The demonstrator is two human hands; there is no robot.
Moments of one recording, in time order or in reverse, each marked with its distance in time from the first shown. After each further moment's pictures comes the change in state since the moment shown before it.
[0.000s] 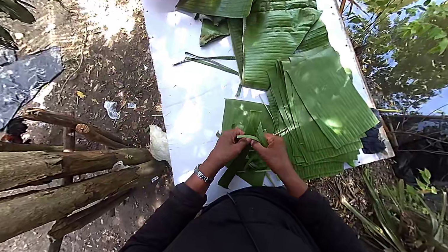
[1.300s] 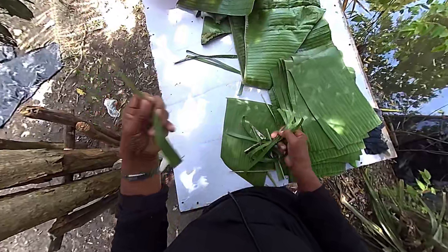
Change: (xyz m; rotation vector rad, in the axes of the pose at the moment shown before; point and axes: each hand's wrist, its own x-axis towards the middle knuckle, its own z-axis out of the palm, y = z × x) left_hand -0.071 0.063 -0.136 -0.823 0.204 0.574; right_hand 0.010 0.015 -0.028 0.658 0.249 0.267
